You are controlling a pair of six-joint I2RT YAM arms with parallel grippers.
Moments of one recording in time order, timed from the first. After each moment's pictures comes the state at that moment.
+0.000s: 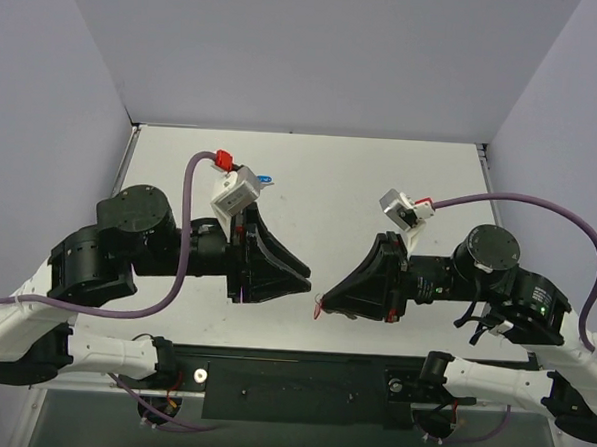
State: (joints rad) left arm -1.26 1.07 1.71 -0.65 0.20 -0.50; right arm 1.10 0.87 1.36 -0.50 -0.46 0.55
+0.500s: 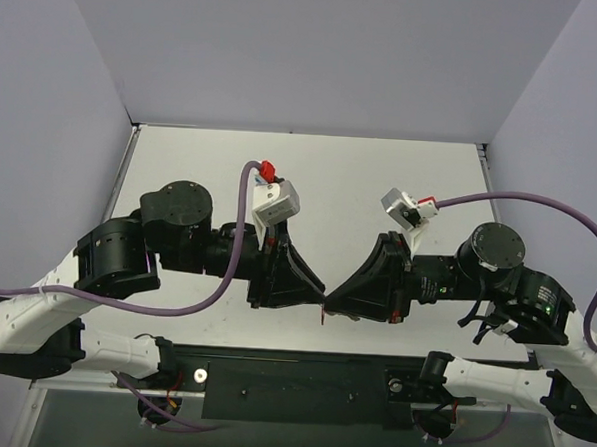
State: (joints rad) left arm -1.26 1.18 1.78 -0.77 0.30 -0.45; right arm 1.10 0.89 1.40 -0.53 -0.49 0.55
